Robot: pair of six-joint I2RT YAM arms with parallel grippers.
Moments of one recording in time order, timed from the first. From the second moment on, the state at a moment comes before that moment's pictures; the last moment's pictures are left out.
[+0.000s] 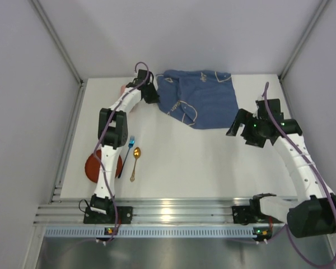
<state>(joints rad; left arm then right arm) -0.25 2.53 2.21 -0.52 0.11 -0.59 0.11 1.12 1.09 -0.91 -0.19 0.50</state>
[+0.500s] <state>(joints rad) -0.25 2.29 1.82 -0.49 0.17 -0.57 0.04 1.83 1.44 -0.74 -0.01 0.50</state>
